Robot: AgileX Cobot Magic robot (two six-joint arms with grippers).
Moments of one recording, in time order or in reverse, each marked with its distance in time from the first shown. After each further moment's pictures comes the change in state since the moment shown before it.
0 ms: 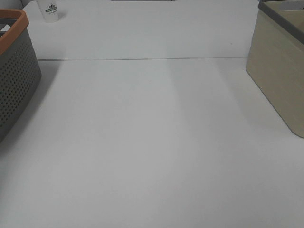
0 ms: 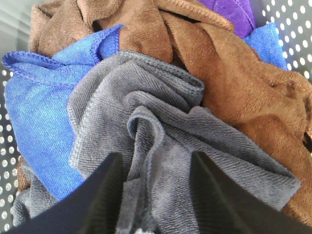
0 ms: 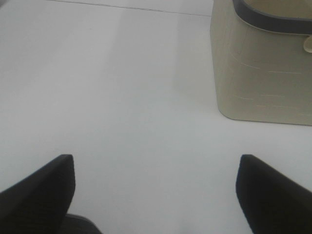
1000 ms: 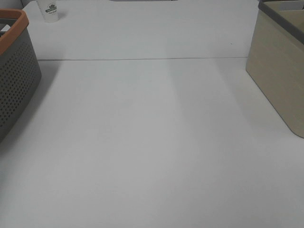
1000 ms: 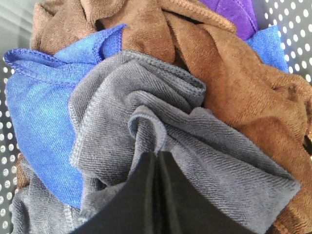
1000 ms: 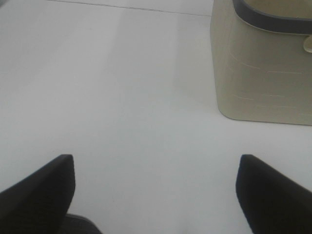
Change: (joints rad) left arm 0.000 0.000 0.000 0.002 0.000 -0.023; right arm 0.000 0.000 0.000 0.000 0.000 0.000
